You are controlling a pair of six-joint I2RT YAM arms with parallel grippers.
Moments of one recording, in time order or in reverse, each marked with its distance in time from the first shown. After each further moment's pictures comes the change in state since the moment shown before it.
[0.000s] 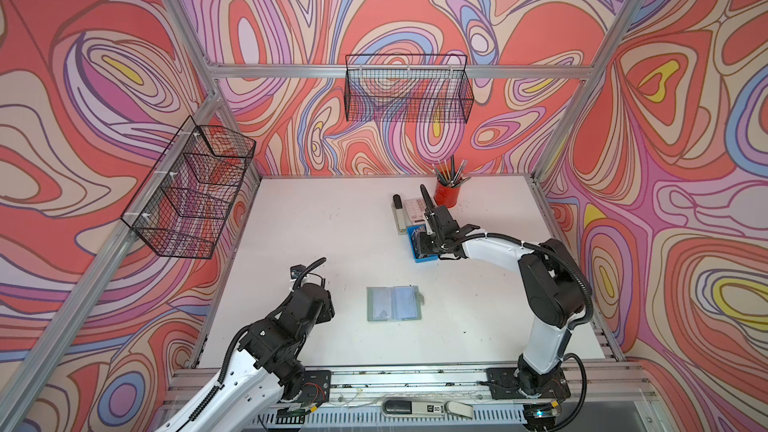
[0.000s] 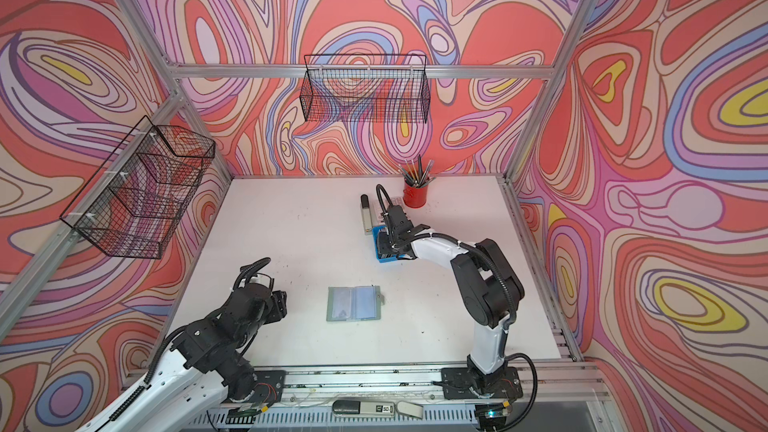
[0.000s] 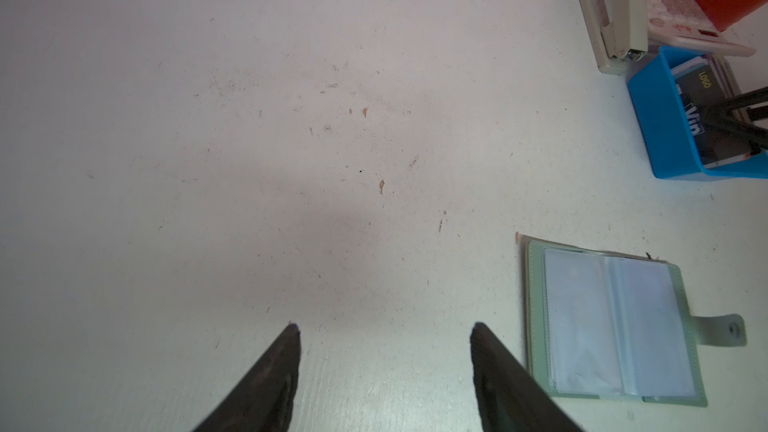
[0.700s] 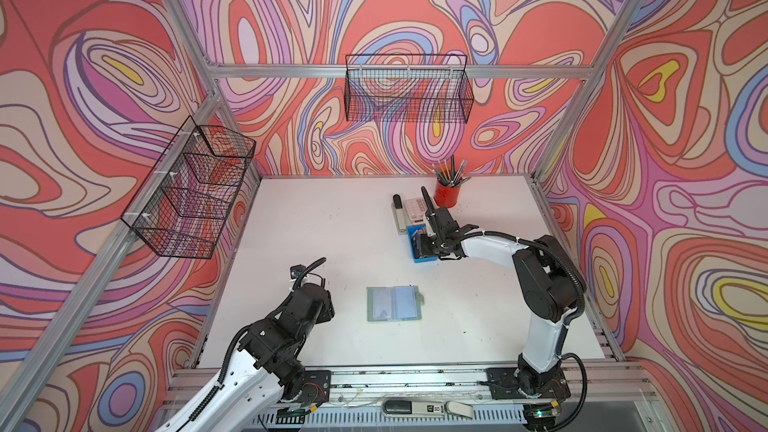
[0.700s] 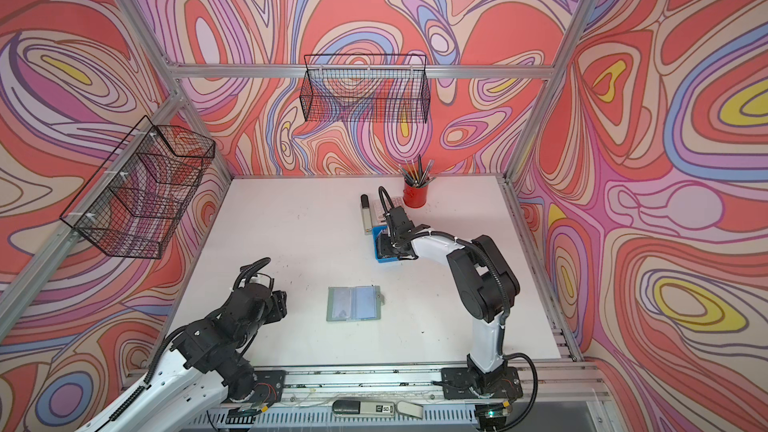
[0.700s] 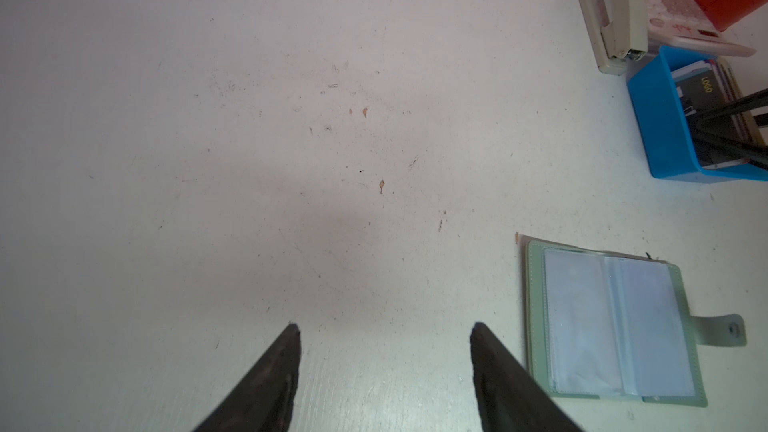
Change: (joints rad) left arm 0.000 0.000 0.000 0.000 0.000 0.000; right arm -0.023 0.029 0.003 0.001 -0.049 -0.001
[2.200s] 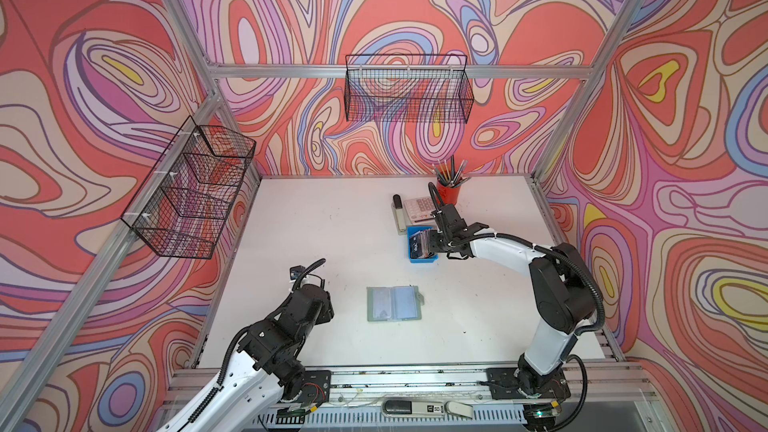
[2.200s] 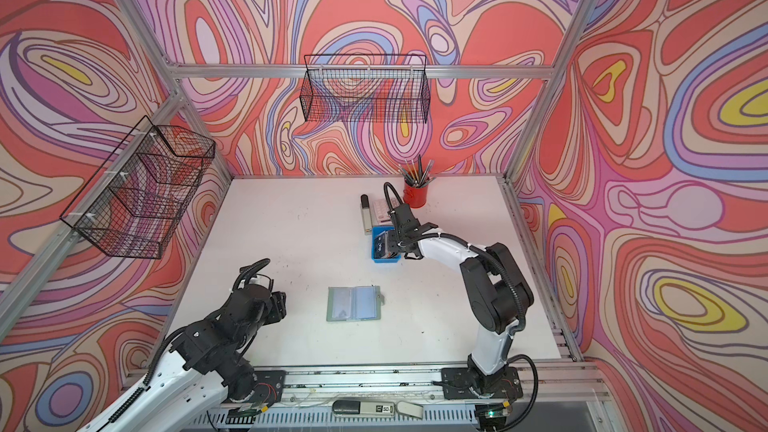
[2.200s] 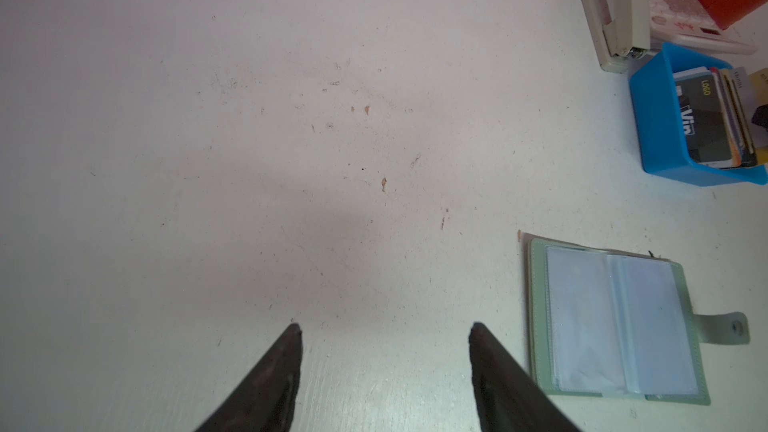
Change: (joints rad) left arm 0.000 -0.012 -0.005 -0.008 0.000 0.000; right arm -0.011 -0.106 -0.026 -0.080 0.214 -0.011
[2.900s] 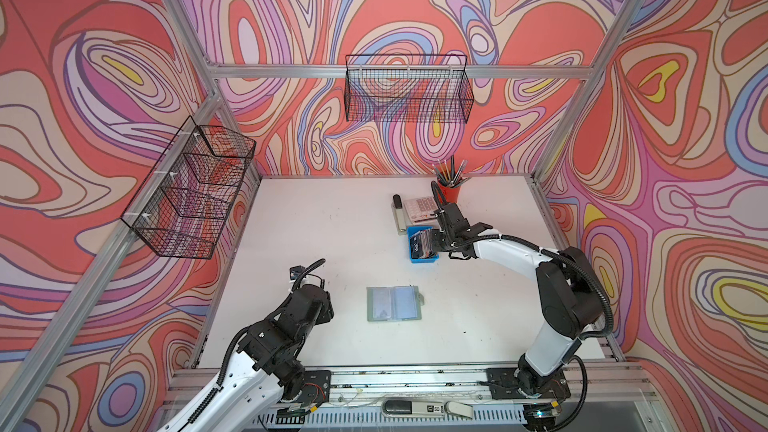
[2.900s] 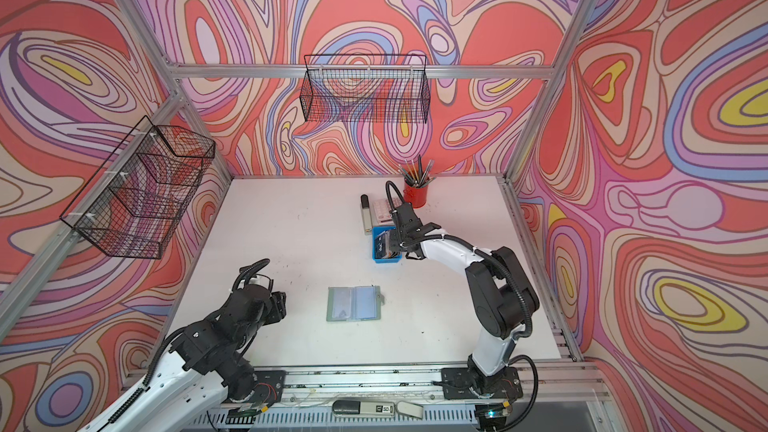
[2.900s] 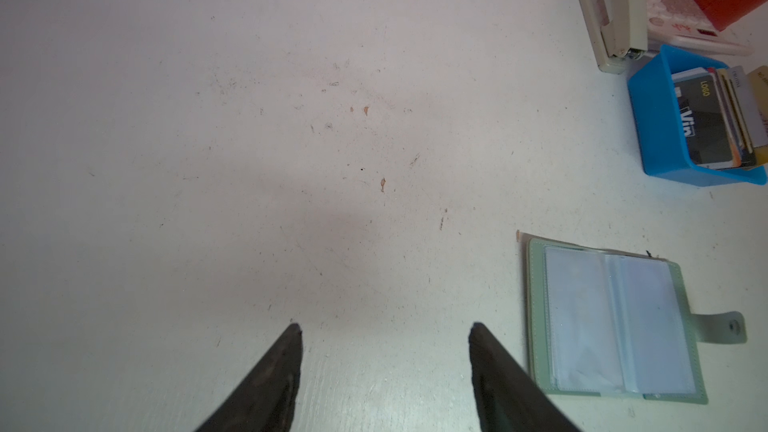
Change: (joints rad) left arm 0.000 -0.004 0.000 0.000 0.004 0.001; right arm 0.000 -0.046 -0.009 -0.017 0.017 0.014
